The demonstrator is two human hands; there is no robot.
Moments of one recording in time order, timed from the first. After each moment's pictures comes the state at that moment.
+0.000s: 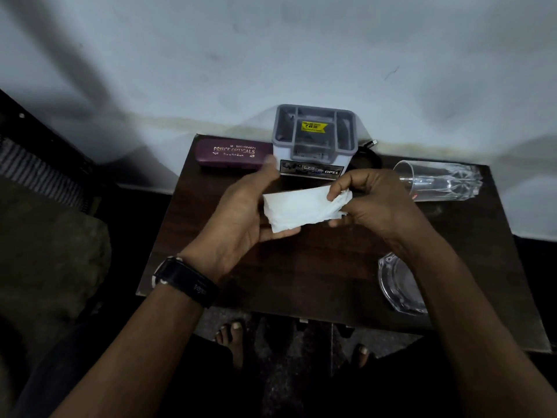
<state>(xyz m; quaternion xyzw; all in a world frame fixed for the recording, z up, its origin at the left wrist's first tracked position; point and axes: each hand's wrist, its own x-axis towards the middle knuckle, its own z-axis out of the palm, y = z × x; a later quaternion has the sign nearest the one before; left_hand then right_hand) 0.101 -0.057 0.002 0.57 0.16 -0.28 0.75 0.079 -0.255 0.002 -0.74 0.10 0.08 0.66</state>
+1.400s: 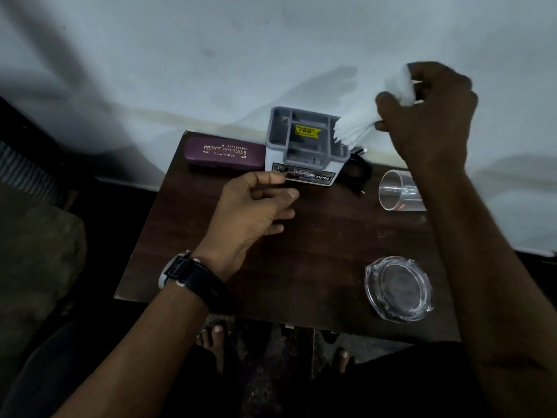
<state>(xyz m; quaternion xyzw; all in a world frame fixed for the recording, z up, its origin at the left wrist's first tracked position) 0.101 -0.071 -0.006 0.66 0.10 -0.20 0.72 0.149 -0.292 0.057 -0.86 0.15 -0.29 0.40</state>
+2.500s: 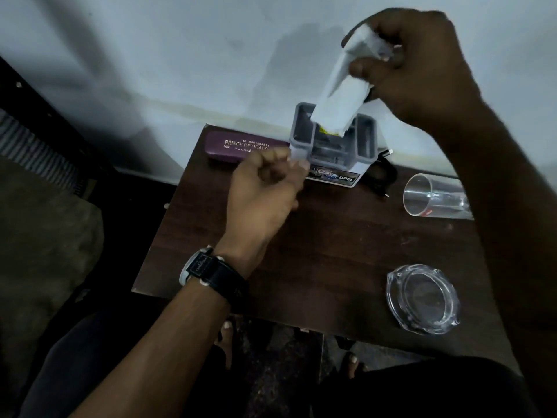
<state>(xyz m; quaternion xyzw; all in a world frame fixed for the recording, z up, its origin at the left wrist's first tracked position) 0.112 -0.071 -0.003 0.65 0.13 -0.08 0.75 0.194 -0.261 0.084 -0.91 -0.12 -0.13 0.36</state>
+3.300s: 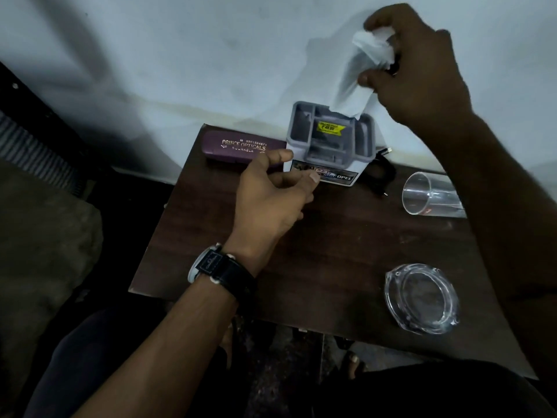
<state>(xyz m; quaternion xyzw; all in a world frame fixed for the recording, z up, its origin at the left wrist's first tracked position) 0.112 -0.081 -0.012 0.67 0.12 -0.12 0.73 0.204 -0.282 0.062 -0.94 -0.08 -0.17 0.28</state>
